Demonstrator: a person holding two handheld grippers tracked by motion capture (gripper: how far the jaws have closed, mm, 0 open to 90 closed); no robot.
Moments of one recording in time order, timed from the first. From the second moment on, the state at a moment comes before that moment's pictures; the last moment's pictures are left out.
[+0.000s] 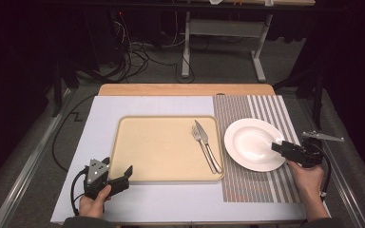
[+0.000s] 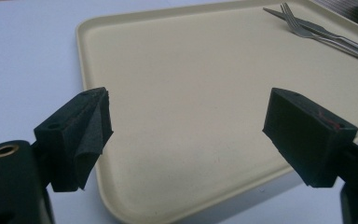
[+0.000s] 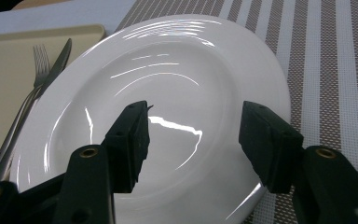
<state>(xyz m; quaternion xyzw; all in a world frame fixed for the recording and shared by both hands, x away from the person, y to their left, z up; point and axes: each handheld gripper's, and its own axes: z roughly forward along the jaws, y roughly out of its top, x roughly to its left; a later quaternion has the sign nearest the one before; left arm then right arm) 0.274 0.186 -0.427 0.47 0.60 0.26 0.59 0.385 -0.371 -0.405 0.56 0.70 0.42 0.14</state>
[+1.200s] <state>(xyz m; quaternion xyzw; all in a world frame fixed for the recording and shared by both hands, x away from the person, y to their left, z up) 0.275 0.186 -0.427 0.47 0.60 0.26 0.59 0.400 -0.393 -0.418 0.60 0.67 0.43 0.10</state>
